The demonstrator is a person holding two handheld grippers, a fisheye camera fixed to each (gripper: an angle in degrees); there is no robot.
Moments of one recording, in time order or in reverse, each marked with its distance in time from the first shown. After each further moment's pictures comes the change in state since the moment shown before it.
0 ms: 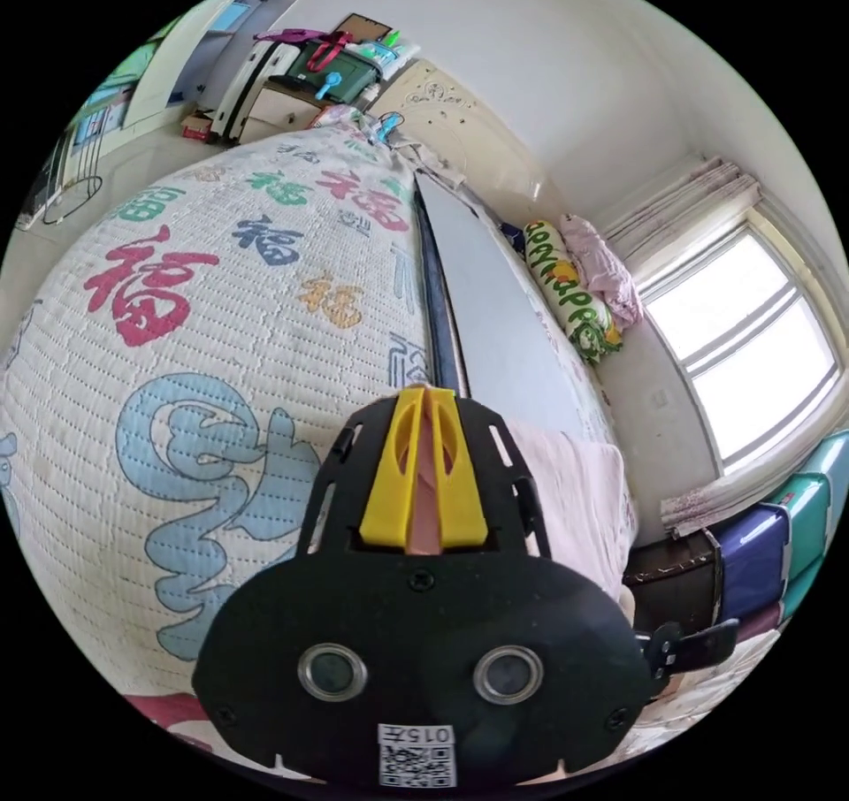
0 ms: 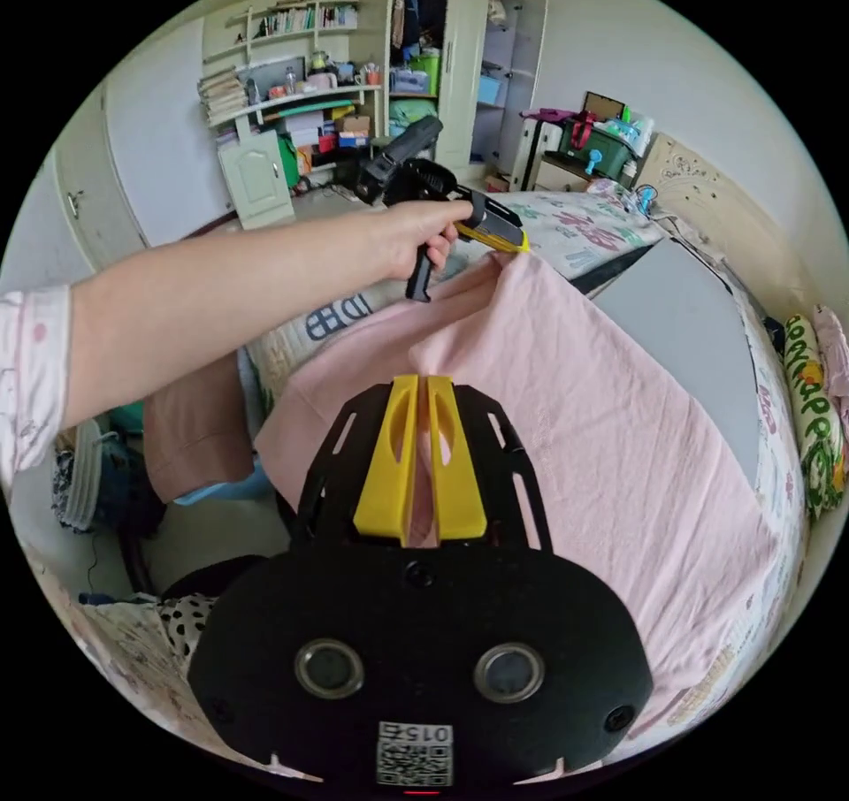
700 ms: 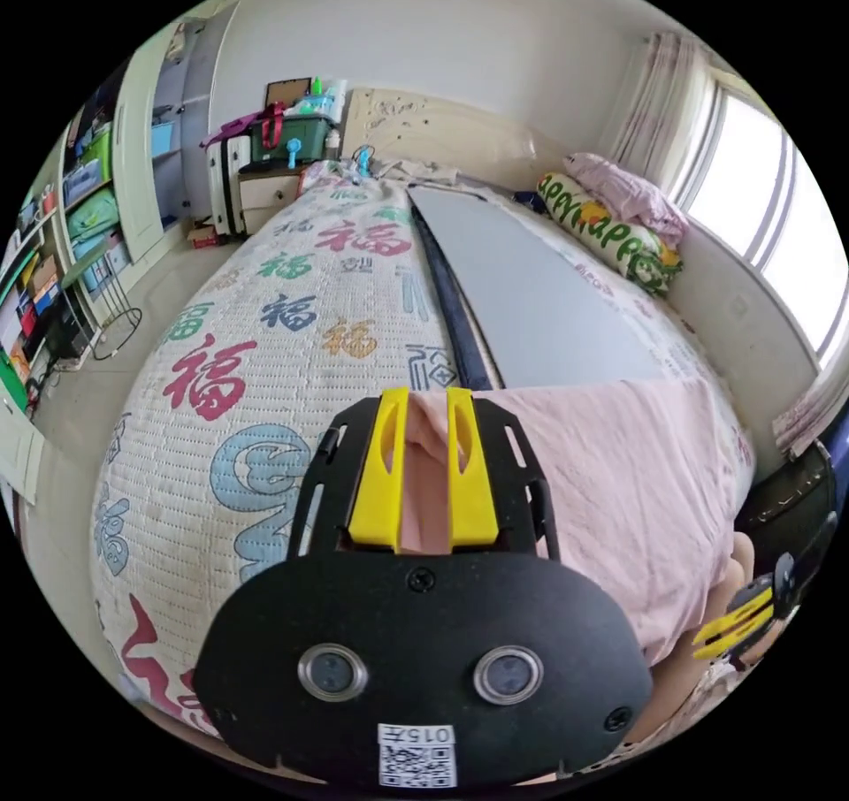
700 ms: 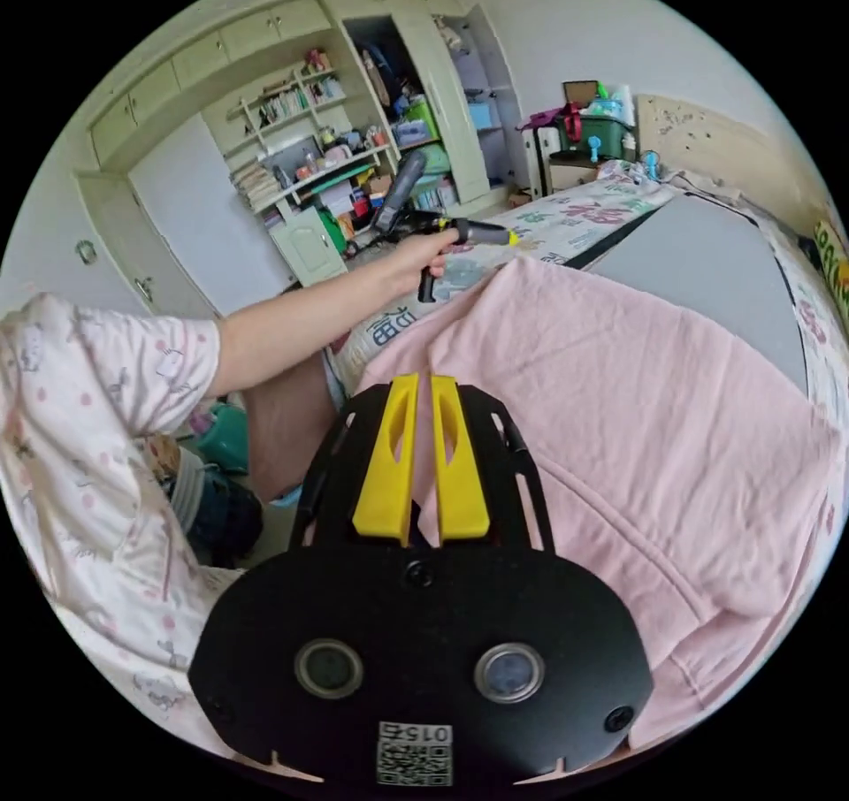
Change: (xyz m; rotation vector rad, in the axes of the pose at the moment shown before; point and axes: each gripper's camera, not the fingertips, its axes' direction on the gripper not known) left arm 0.205 -0.038 0.002 0.049 -0.324 0.329; right arm 0.102 -0.064 -0.226 0.132 -0.274 0.205
